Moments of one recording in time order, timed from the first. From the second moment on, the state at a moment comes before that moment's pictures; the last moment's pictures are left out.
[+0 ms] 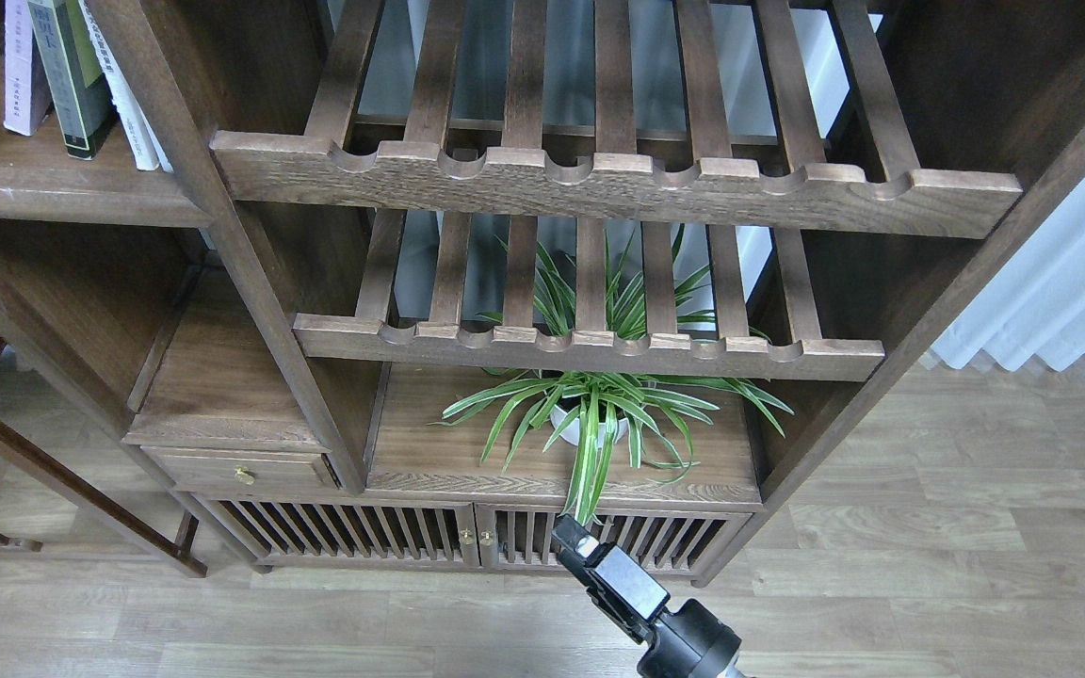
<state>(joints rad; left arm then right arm) -0.32 0.89 -1.80 -1.34 0.31 -0.49 0.28 -0.30 -0.06 0.96 1.34 -0.06 0.58 -0.13</state>
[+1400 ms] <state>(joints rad) -1.07 0.76 -1.18 -0.90 0.48 -0.49 0.33 -0.30 -0.06 0.98 1.34 -0.06 0.58 -0.13</state>
